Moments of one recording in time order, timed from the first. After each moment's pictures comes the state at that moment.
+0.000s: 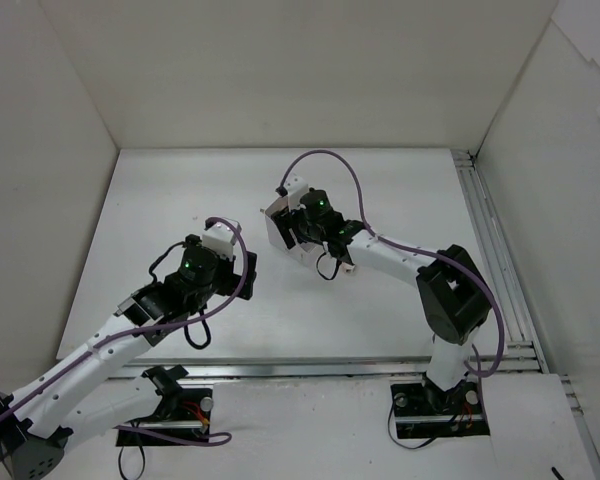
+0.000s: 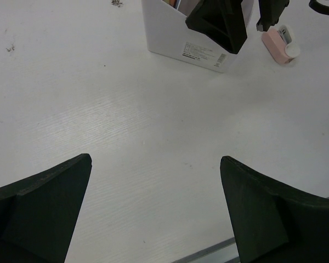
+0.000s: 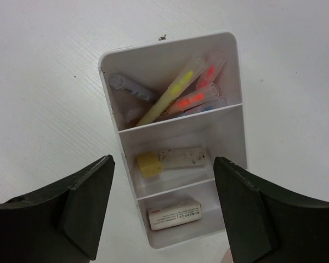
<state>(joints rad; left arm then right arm) -0.73 0.87 0.83 -0.50 -0.29 -0.23 0.69 1.81 1.22 0.06 0.07 -0.05</state>
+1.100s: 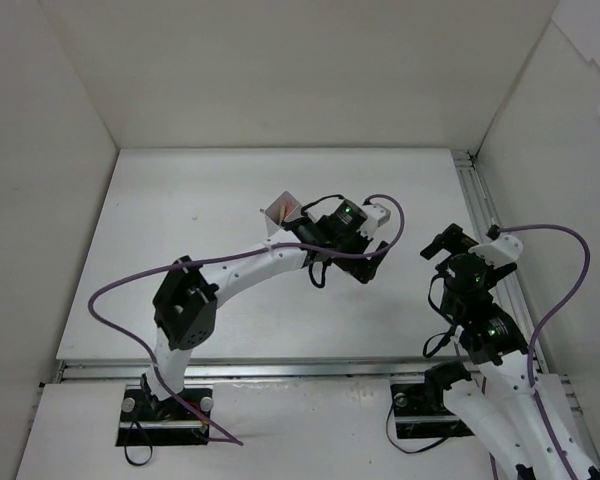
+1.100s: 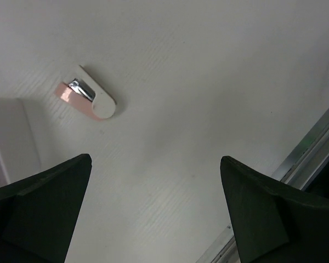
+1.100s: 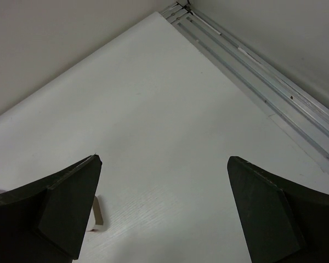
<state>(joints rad) -0.95 1.92 1.71 -0.55 0.08 -0.20 0.34 0.62 0.68 -0.40 0.73 0.55</state>
